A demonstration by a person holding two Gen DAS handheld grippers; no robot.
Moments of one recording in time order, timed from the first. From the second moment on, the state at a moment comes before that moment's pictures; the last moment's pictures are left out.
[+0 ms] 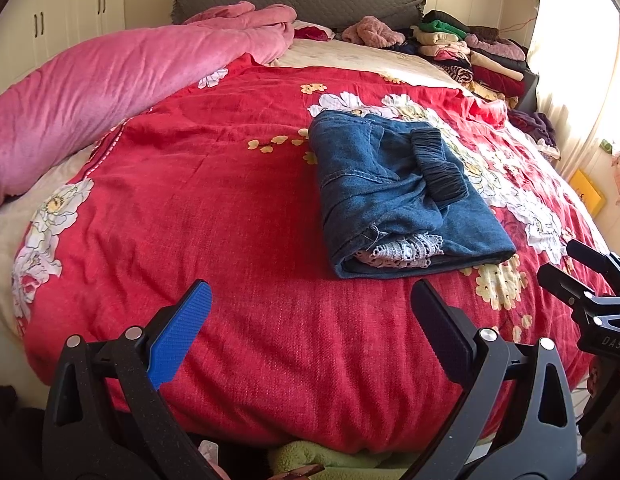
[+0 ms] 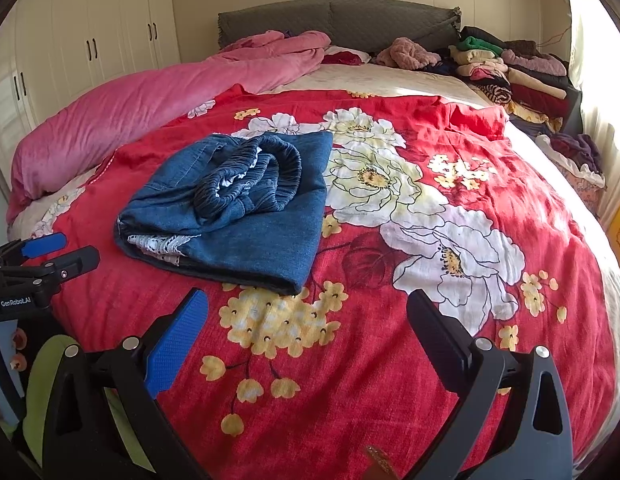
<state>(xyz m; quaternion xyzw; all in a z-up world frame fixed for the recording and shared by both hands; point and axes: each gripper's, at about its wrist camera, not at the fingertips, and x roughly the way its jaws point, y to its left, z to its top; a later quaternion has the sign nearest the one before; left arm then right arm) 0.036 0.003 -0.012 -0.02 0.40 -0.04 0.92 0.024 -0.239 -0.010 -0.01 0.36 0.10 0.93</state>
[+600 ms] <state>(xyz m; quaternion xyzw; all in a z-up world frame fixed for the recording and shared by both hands) 0.036 0.005 -0.012 -0.02 0.39 -0.04 0.92 0.025 -0.240 -0.009 -0.01 0.36 0.10 0.93</state>
